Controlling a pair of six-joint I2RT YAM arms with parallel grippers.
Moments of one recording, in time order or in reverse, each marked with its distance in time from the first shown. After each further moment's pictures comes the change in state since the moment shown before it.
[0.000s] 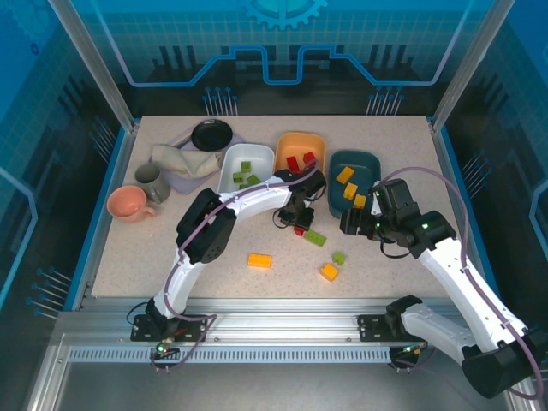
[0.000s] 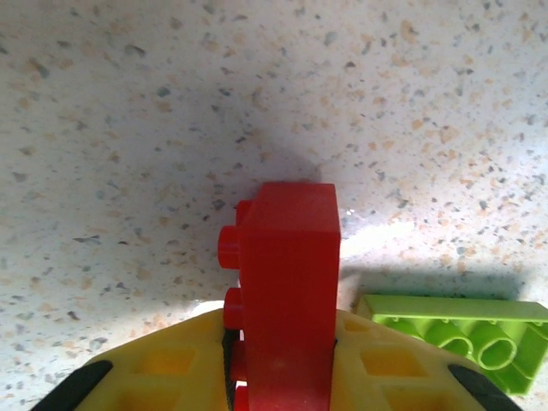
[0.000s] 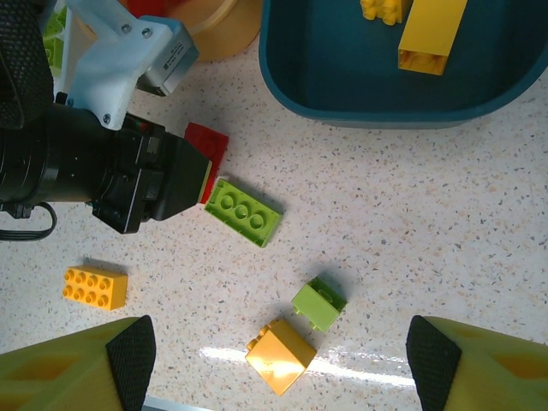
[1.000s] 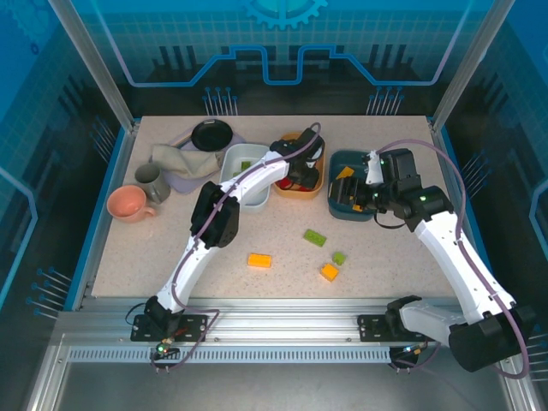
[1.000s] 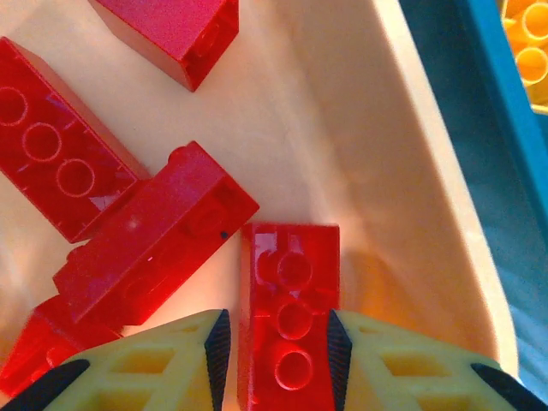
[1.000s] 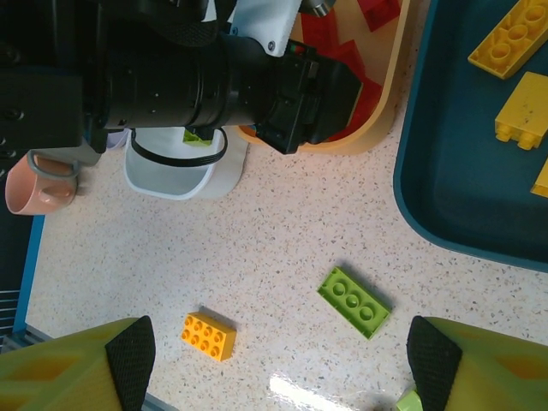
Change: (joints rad) left arm 0.132 0.262 0.520 0.024 -0.084 0.241; right arm -0.100 0.177 0.172 0.170 -0.248 -0.057
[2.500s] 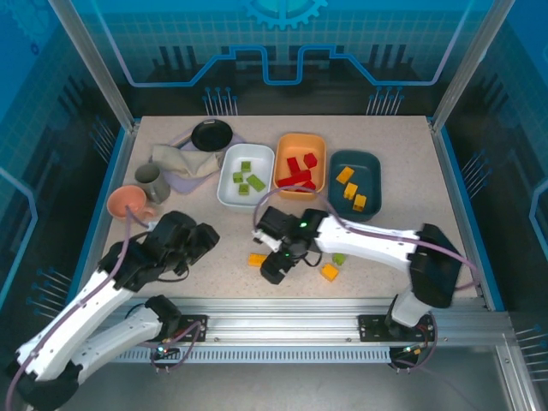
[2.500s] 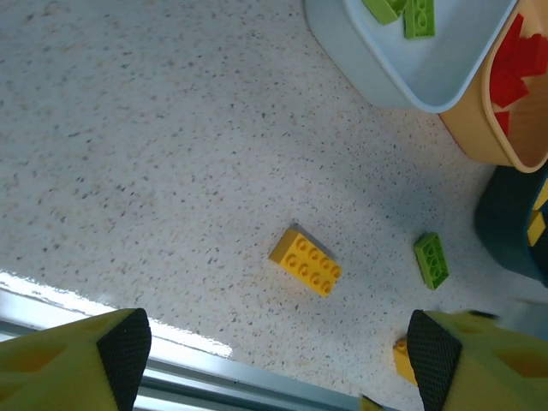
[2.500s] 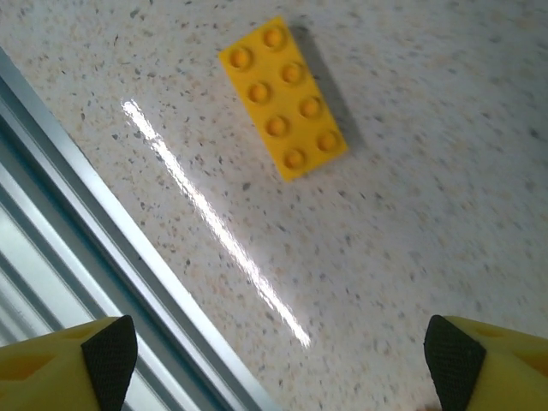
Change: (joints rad) left arm 0.019 -1.810 -1.454 -0.203 -0.116 -1.092; right arm 0.778 0.557 0.120 -0.069 0.276 -0.342
